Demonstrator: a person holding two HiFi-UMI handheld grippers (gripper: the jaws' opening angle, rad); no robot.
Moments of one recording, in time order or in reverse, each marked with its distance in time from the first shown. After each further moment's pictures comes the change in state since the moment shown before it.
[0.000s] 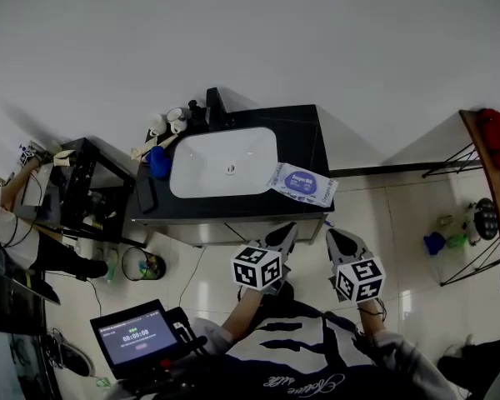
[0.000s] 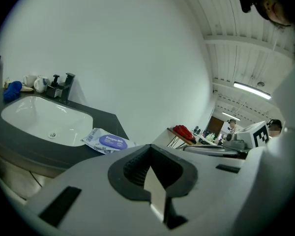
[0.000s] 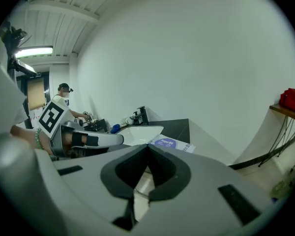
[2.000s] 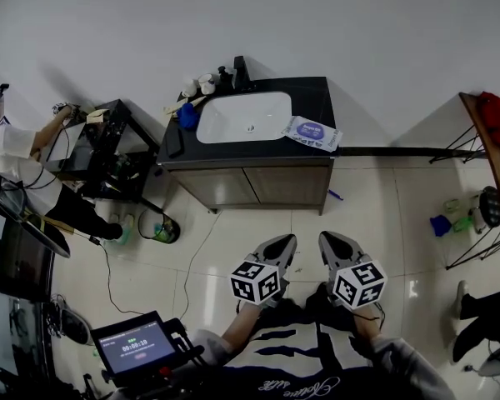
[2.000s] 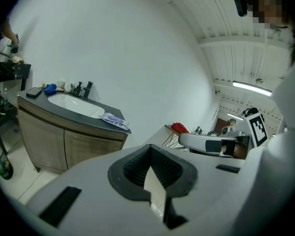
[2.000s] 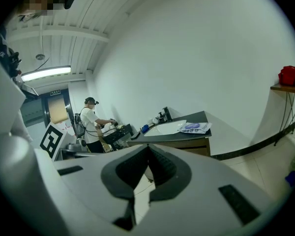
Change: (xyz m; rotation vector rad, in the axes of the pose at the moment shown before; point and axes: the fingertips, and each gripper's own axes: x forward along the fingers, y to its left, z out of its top) left arm -0.185 -0.134 -0.130 -0.018 -0.056 0.098; right arm -0.178 0.143 -0.076 0.095 -0.076 0.197
